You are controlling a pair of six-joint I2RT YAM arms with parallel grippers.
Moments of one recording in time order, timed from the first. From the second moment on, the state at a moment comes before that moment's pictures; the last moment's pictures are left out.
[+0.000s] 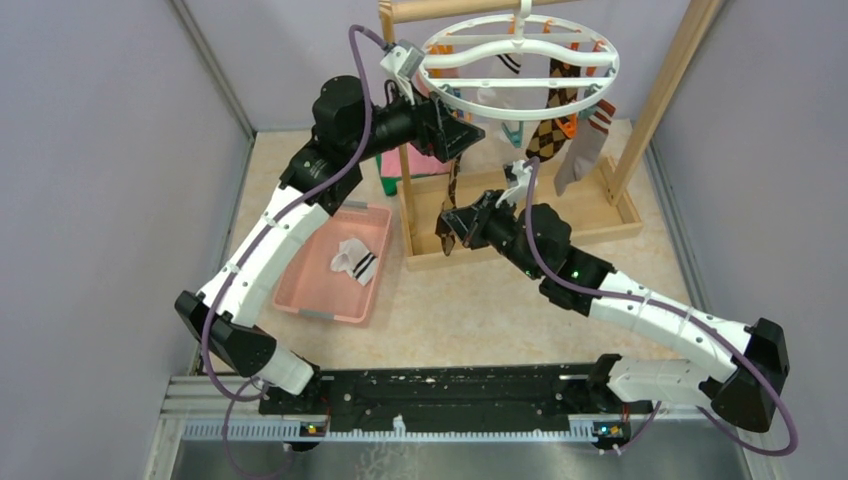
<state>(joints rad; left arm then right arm) -0.58 1.51 1.77 -0.22 0.49 -0.36 0.93 1.11 0.93 0.10 0.22 0.64</state>
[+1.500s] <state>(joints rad) -0.60 1.51 1.77 -0.18 0.40 -0.27 0.94 1.22 0.94 0.19 0.19 0.64</state>
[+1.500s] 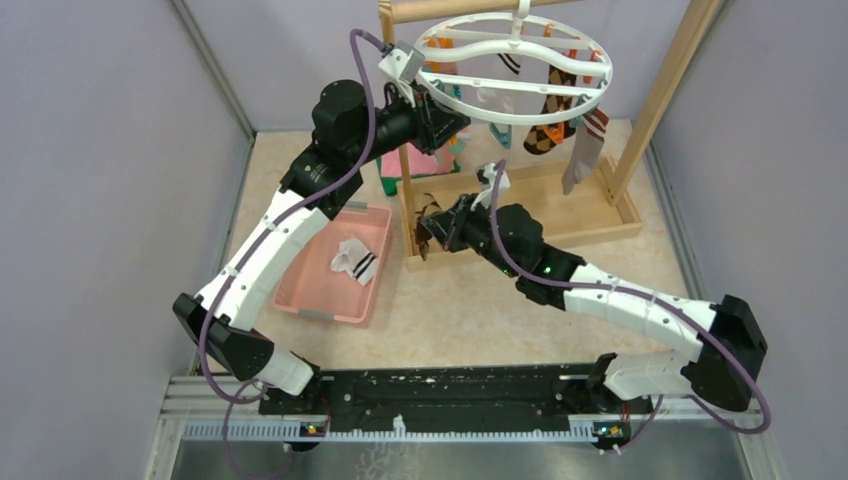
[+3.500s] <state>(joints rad) -0.59 1.14 1.51 -0.56 0.43 0.05 0.76 1.14 0.64 0.50 0.47 0.29</state>
